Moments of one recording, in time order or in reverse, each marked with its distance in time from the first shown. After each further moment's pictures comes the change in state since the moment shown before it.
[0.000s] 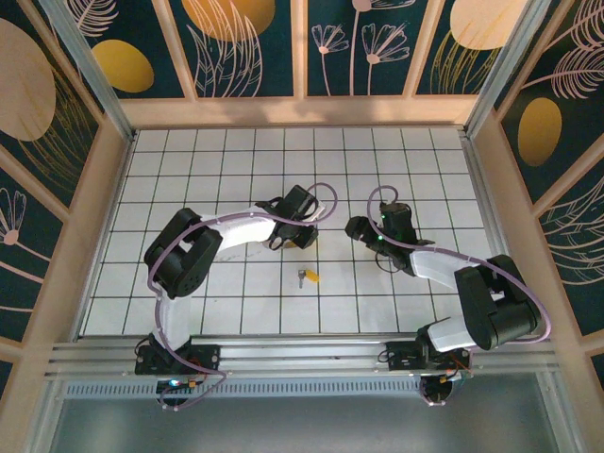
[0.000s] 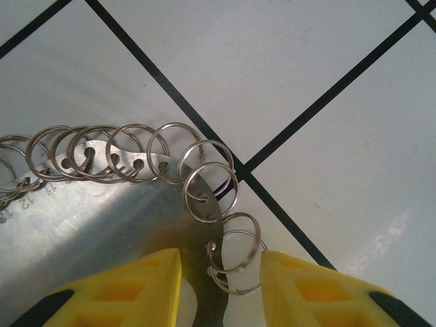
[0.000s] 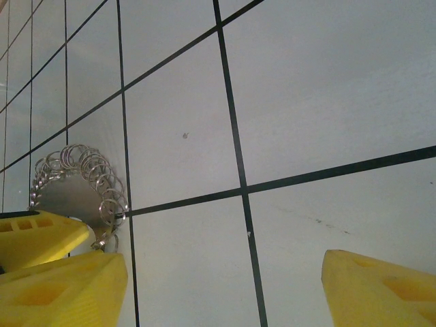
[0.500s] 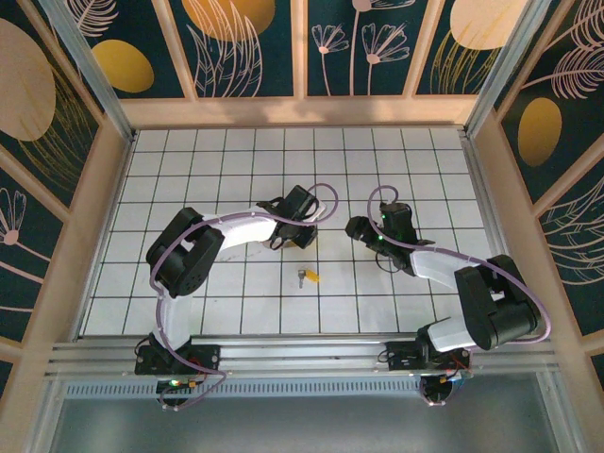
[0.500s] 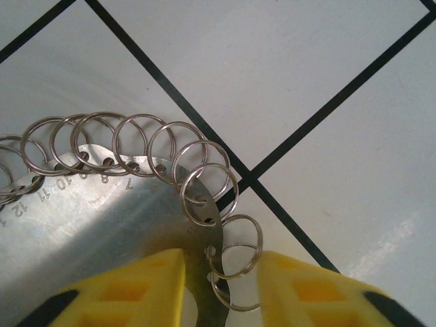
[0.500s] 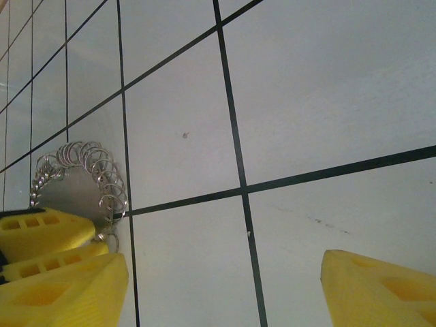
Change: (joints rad) left arm 0.000 0.009 0.006 0.009 -0.012 0.005; right arm -0.001 0.000 0.000 0.000 -0.007 0.000
